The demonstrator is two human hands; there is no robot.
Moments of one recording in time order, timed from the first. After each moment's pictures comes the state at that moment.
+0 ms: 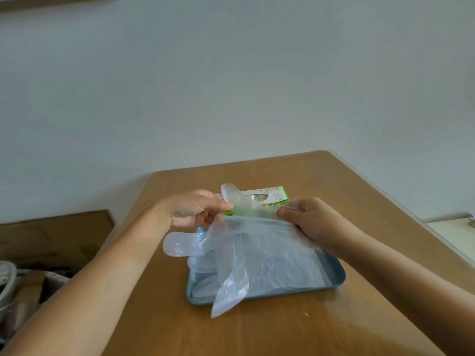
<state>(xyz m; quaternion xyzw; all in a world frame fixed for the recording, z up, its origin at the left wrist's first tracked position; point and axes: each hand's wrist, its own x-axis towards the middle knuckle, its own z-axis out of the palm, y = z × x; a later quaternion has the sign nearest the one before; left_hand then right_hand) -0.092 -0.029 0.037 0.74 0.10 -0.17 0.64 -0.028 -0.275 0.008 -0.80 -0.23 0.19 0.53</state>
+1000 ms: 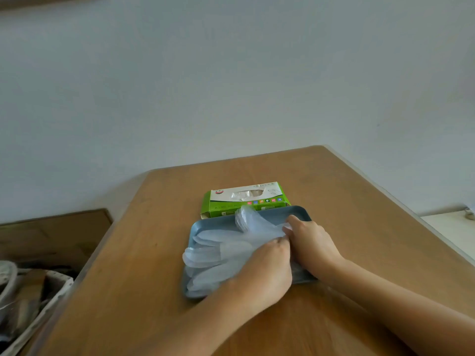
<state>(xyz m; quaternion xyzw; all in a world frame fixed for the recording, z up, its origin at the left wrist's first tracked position) -0.115 -0.188 -0.040 0.98 0.04 0.05 0.20 -0.028 -0.279 -0.052 -0.94 -0.28 0.00 0.21</state>
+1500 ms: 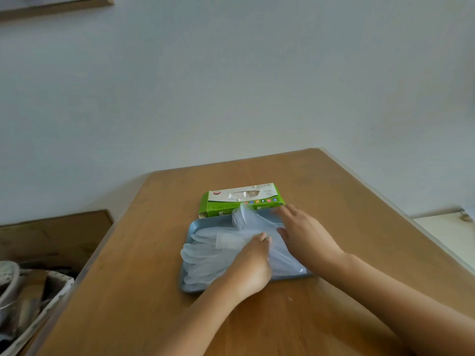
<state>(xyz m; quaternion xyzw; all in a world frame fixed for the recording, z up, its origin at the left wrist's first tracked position) -0.113 -0.170 -0.058 0.98 0.06 -0.03 0.20 -0.034 -0.291 -0.036 -0.89 -0.39 -0.09 0.19</state>
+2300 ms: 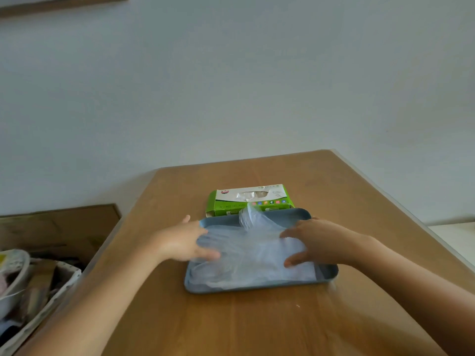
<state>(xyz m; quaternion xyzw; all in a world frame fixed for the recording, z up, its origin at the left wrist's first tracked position) -0.144 -0.054 0.006 0.97 0.17 -0.18 0.07 -0.012 -0.297 -0.014 -0.88 -0.47 0.10 -0.02</state>
